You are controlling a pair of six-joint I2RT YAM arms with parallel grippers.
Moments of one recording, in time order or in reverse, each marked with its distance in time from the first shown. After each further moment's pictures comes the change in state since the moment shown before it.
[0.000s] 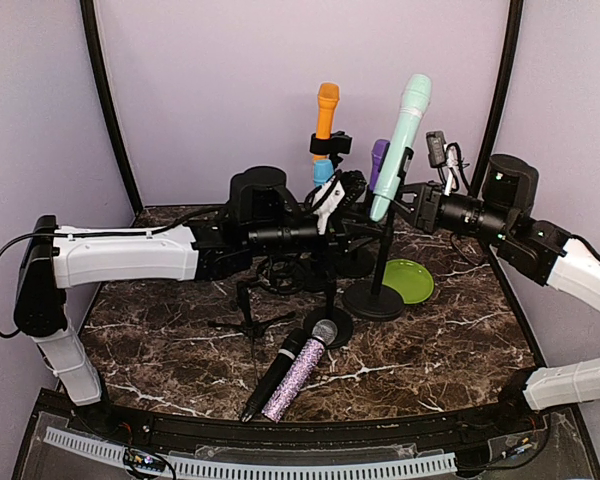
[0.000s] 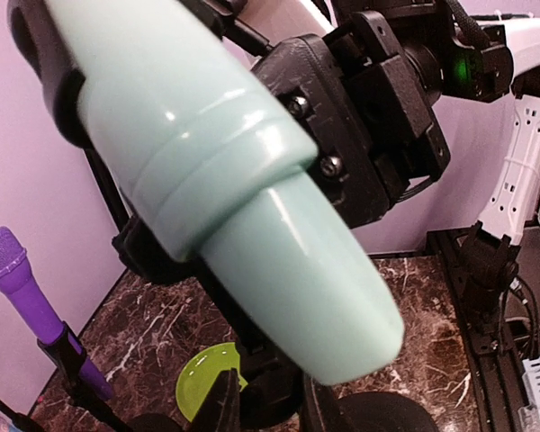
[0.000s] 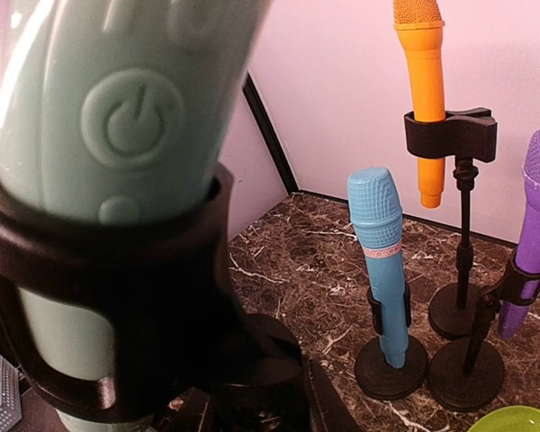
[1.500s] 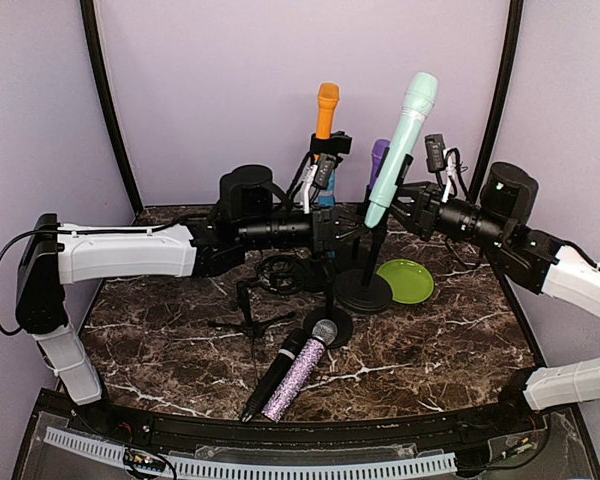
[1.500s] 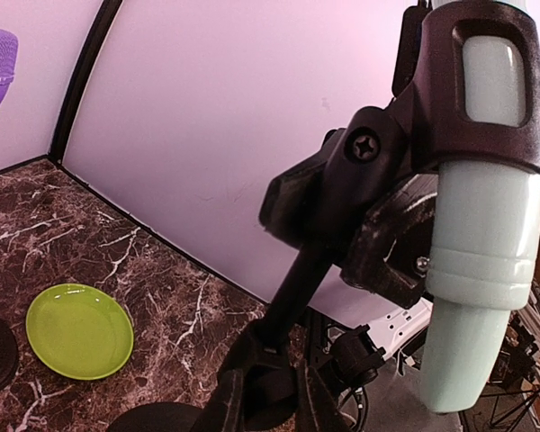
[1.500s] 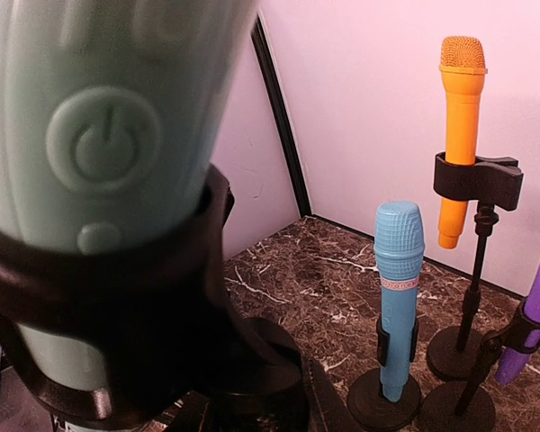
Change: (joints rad) left arm 0.072 0.000 -0.050 0.100 0.142 -0.757; right arm 0.015 0.000 -0.067 0.157 -0.046 -0.097
